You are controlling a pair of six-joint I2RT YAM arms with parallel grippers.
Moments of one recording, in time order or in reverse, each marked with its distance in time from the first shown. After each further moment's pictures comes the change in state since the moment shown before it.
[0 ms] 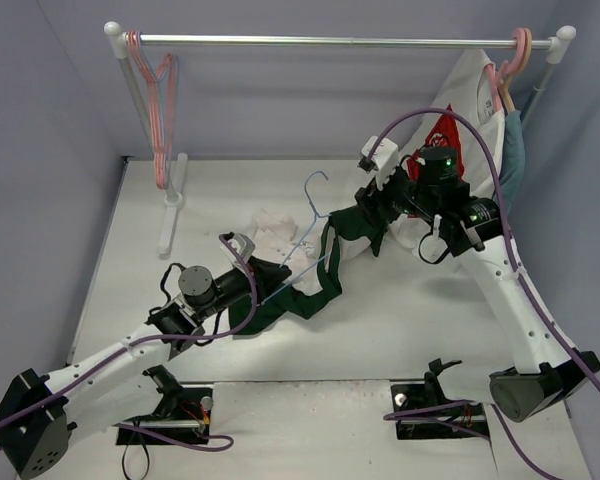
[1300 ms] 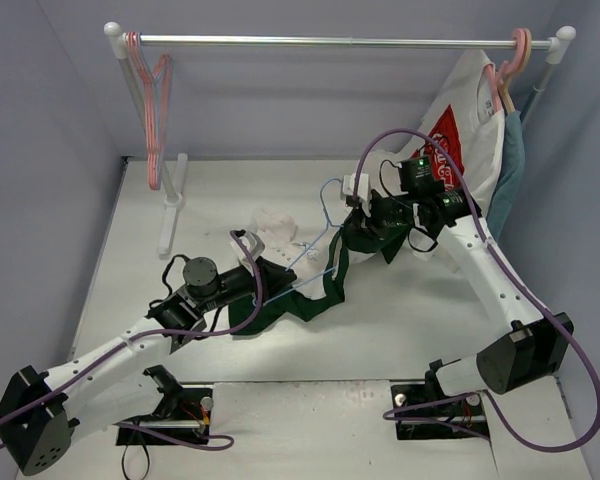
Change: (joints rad) left arm 0.001 0.030 0.076 -0.110 0.114 0.049; right arm -0.059 0.144 -0.081 -0.119 -0.420 -0.454
